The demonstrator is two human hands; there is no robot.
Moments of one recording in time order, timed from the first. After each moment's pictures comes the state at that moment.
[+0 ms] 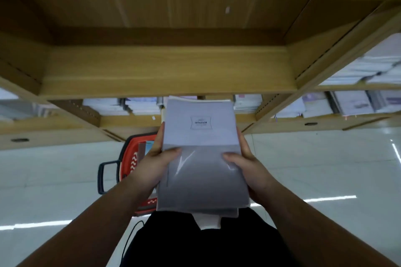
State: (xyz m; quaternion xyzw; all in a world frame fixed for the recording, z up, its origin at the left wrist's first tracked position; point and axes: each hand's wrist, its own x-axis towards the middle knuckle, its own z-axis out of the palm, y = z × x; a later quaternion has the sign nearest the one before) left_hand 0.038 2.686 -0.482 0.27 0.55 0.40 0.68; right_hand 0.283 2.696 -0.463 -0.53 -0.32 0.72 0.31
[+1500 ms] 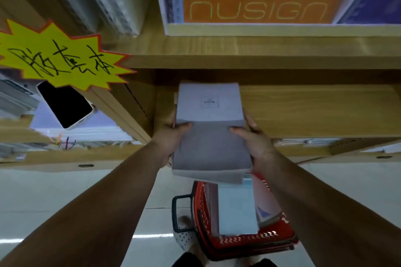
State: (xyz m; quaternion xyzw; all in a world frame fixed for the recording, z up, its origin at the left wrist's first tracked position) left_hand -0.292 2.836 -0.479 0.26 0.66 0.36 0.61; right_hand -0.063 2.855 -0.488 -0.57 -0.27 0.69 0.35
